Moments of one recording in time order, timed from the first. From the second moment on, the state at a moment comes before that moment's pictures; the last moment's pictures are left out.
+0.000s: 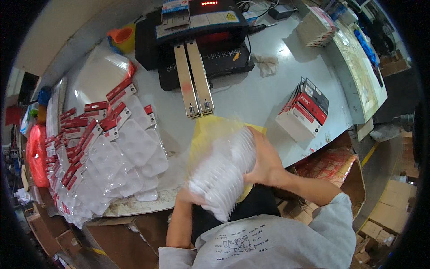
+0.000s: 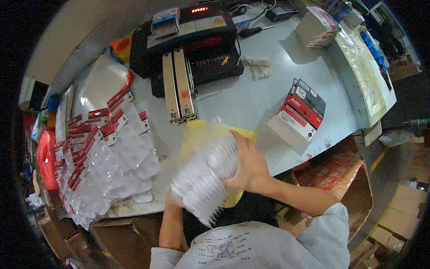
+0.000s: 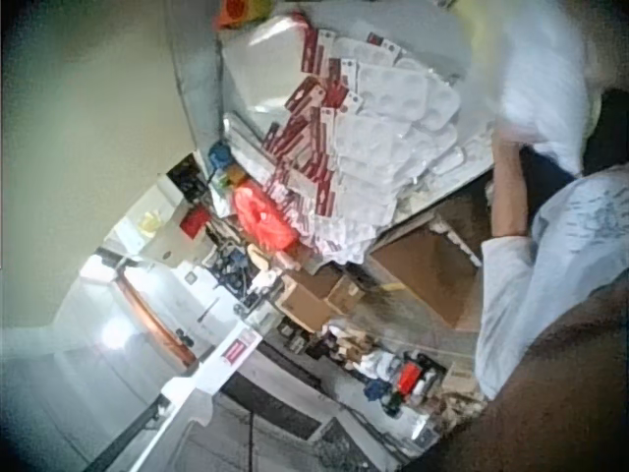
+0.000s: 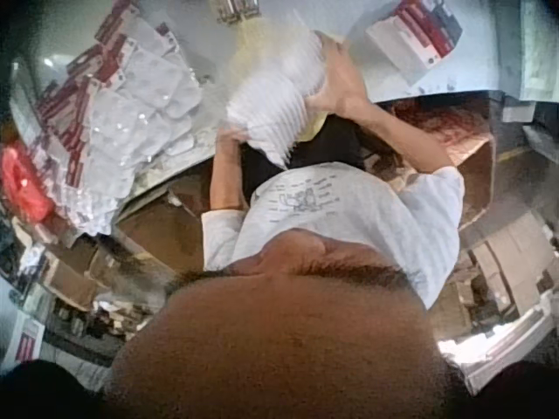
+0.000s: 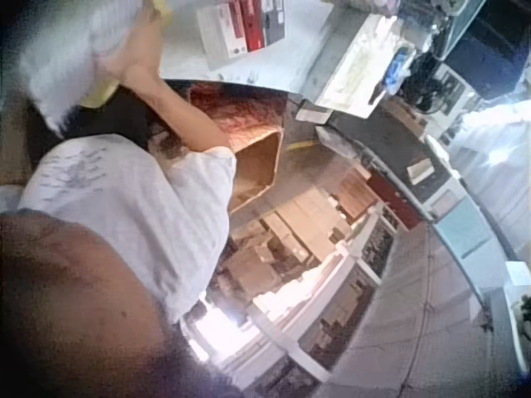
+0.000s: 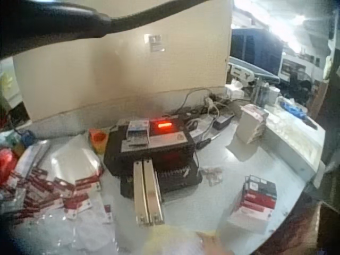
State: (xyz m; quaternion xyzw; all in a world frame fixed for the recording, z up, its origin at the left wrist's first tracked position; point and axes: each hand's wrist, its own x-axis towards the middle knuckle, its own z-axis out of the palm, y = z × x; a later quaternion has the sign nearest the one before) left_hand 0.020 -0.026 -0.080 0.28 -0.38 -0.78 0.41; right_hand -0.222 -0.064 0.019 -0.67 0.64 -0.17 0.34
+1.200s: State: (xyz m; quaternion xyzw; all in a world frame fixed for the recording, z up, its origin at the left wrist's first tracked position) left_hand -0.010 -0.004 0.008 0.56 -0.32 -0.52 0.57; right_hand -0.254 -0.008 0.000 -0.29 0.49 -0.45 0.69
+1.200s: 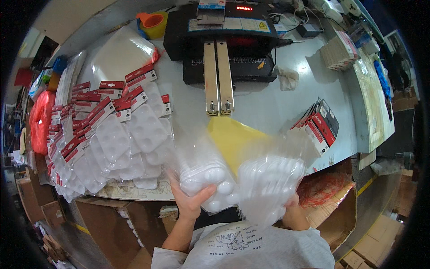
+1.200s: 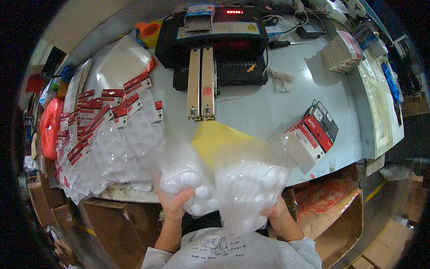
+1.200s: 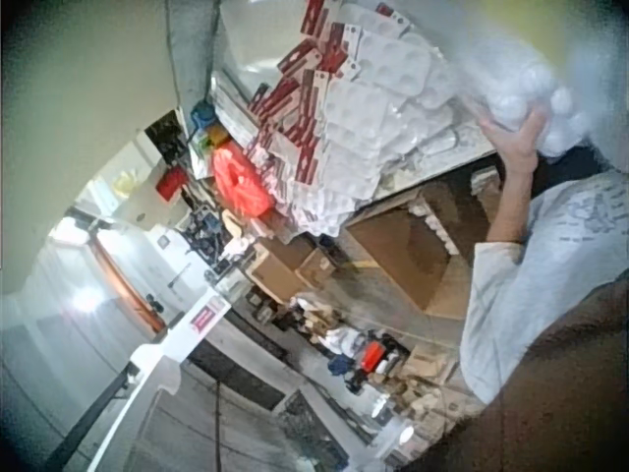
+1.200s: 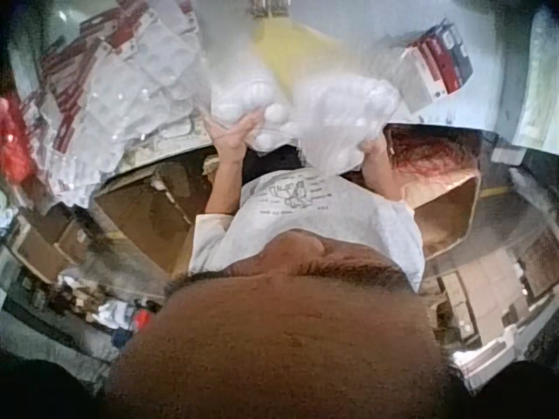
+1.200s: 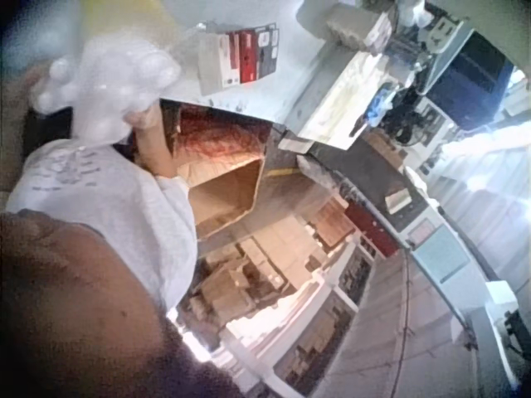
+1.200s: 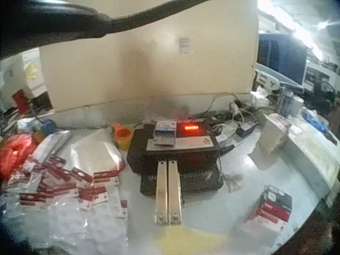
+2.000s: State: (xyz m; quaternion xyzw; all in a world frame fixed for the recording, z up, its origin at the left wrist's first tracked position) left_hand -0.034 0.027 -0.007 0.64 -0.52 -0.25 0.51; right_hand -0.269 0.028 0.010 -0.20 0.55 -0.48 0.65
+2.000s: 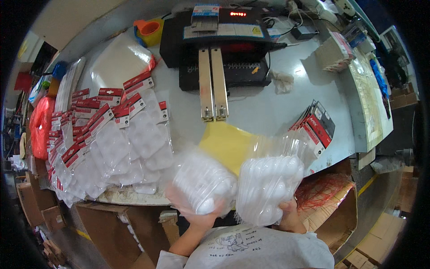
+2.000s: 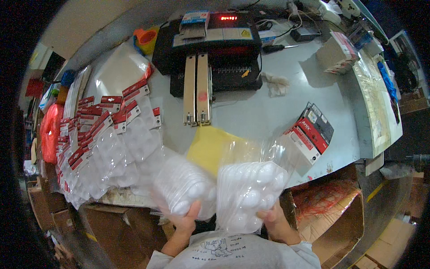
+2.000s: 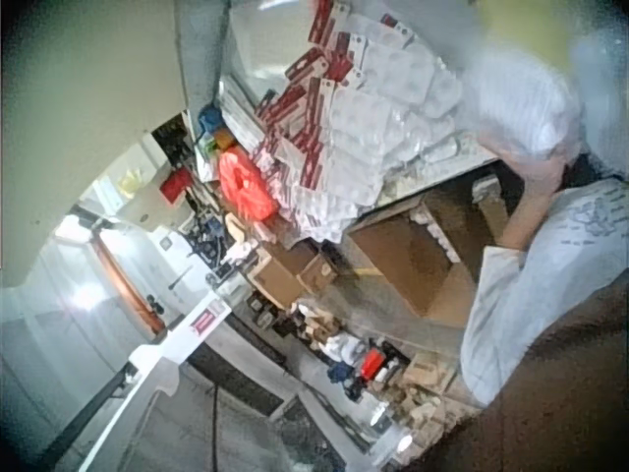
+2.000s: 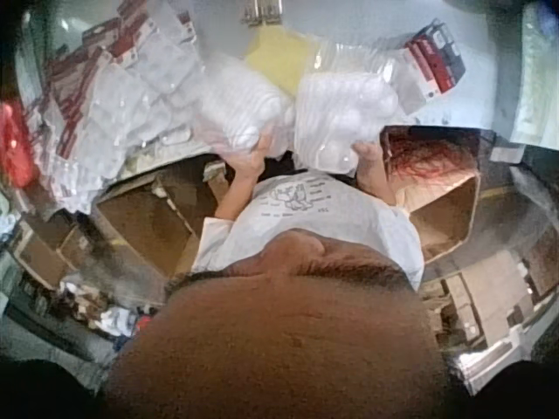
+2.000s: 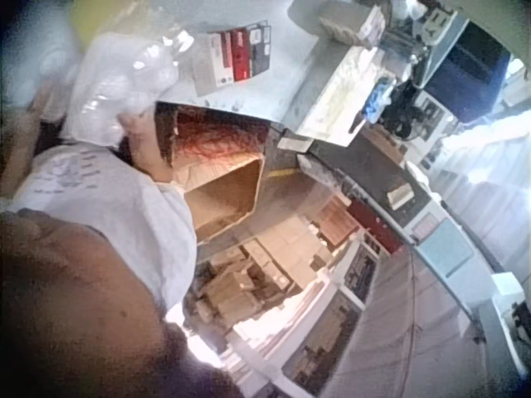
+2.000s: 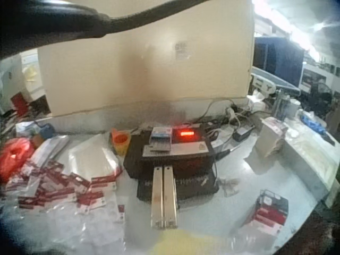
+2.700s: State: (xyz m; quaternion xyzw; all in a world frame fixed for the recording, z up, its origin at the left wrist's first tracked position) left_hand 0.037 -0.010 0.037 0.37 -0.66 -0.50 0.42; right_hand -0.264 0.053 -0.003 -0.17 0.57 -0.42 0.68
